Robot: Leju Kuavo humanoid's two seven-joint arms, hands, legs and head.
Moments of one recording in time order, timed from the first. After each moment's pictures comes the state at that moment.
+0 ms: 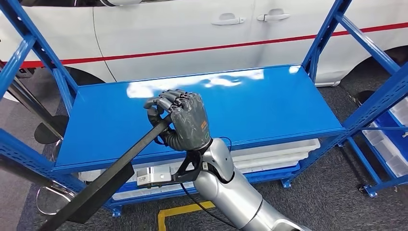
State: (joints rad) left arm -0.12 -0.18 0.23 -0.20 -0.60 0.10 -0.24; right arm -0.57 0.27 0.72 -1.37 0.74 -0.70 -0.28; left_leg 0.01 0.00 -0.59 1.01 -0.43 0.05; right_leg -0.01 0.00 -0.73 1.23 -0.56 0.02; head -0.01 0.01
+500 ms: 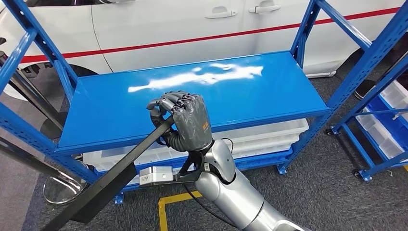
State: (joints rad) left arm -0.12 -0.18 0.23 -0.20 -0.60 0.10 -0.24; right arm -0.57 0.26 0.72 -1.38 0.74 -0.70 -0.27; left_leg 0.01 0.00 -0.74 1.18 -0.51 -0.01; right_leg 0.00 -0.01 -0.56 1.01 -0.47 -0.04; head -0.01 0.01
